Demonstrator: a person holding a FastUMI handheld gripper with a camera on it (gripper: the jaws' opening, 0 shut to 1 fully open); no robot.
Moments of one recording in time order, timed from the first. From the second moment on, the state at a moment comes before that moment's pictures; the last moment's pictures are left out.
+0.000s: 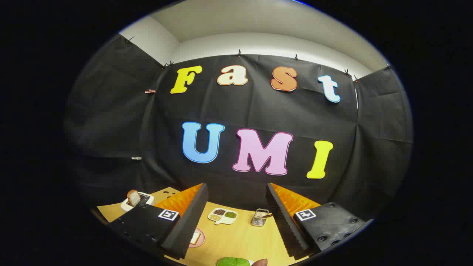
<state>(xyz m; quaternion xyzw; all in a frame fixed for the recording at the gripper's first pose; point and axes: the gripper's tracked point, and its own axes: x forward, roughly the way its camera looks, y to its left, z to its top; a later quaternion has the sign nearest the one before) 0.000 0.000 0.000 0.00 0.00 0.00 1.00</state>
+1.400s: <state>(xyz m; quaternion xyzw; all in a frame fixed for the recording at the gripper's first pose) -0.044 -0.002 -0.230 -0.02 0.21 0.10 0.97</state>
